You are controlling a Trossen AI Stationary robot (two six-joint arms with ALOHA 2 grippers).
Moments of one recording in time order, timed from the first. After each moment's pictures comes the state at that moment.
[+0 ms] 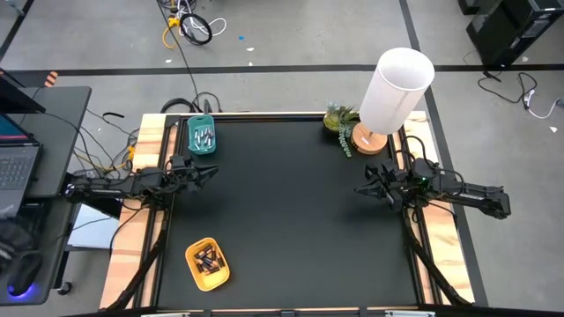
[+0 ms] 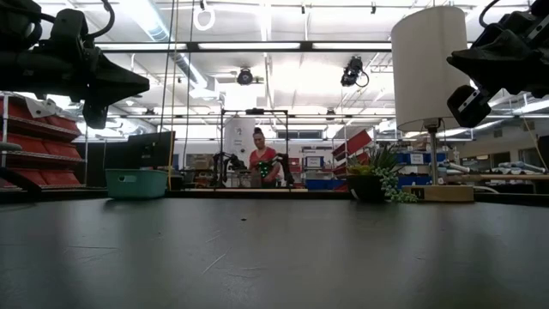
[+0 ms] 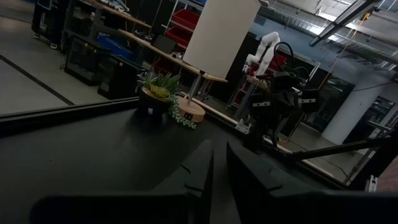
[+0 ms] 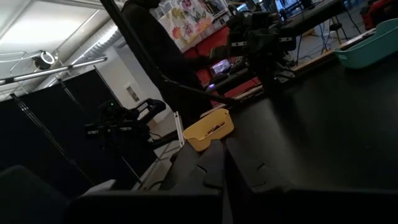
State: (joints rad) left arm -0.05 0.00 0.01 0.06 -0.42 -0.42; right arm -0.23 0.01 0.01 0.07 -0.44 0.58
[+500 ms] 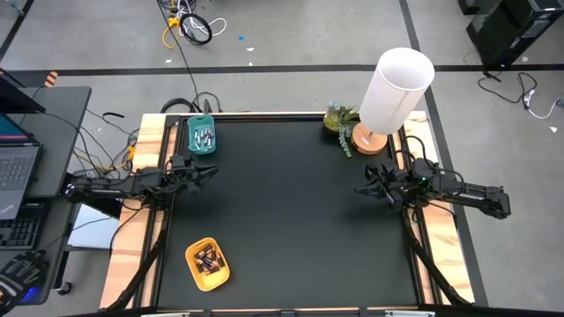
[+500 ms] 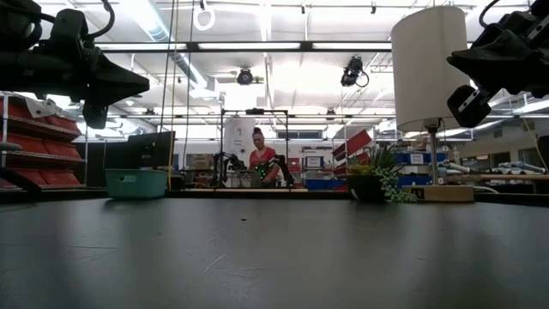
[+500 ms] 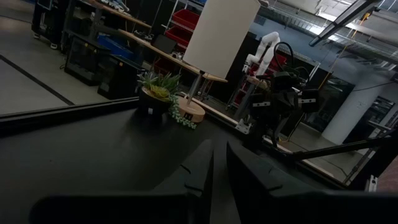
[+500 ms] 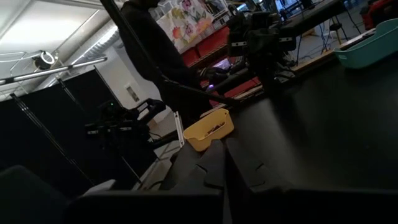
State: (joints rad) left arm -0.05 0.00 0.01 0.06 -0.42 -0.42; right arm -0.23 0.01 0.01 0.07 -0.44 0.58
